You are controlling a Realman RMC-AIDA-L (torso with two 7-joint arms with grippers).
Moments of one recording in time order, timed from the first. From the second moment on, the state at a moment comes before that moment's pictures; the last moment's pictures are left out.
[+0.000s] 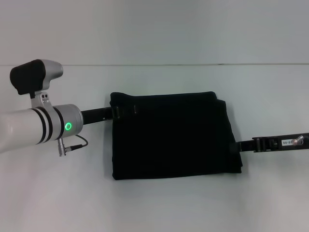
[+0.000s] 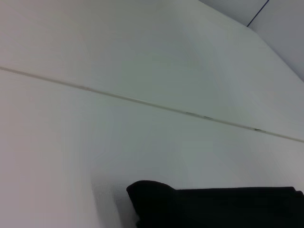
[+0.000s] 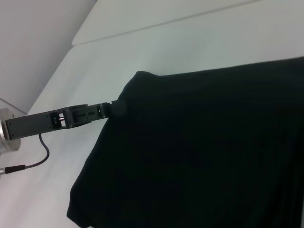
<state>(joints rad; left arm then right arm) -0.76 -2.13 0.74 0.40 2.02 0.77 -1.98 0.68 1.96 -0.76 -0.46 -2.18 -1.34 2.07</state>
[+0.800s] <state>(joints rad) -0.75 -2.13 0.75 0.40 2.02 0.77 -1.98 0.66 1.94 -0.75 -0.43 -2.19 -1.36 2.10</state>
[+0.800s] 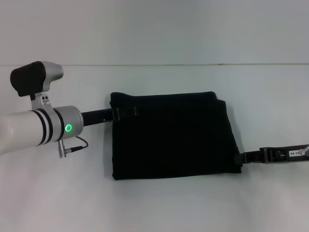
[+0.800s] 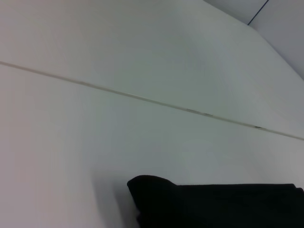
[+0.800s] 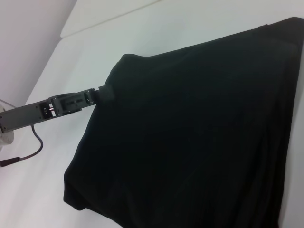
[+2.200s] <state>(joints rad) -0.75 -2.14 0.75 0.40 2.02 0.77 -1.98 0.65 1.95 -0.76 -0.40 -2.19 -1.37 2.13</state>
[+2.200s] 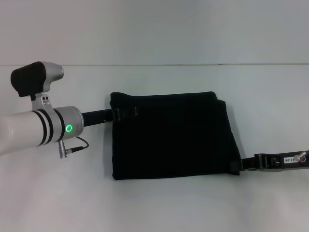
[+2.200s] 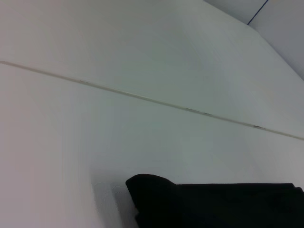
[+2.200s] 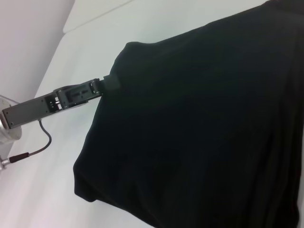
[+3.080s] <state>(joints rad) -0.75 -2.14 0.74 0.40 2.02 0.77 -1.97 0.63 1.94 -0.75 -0.41 -2.19 -1.37 2.12</state>
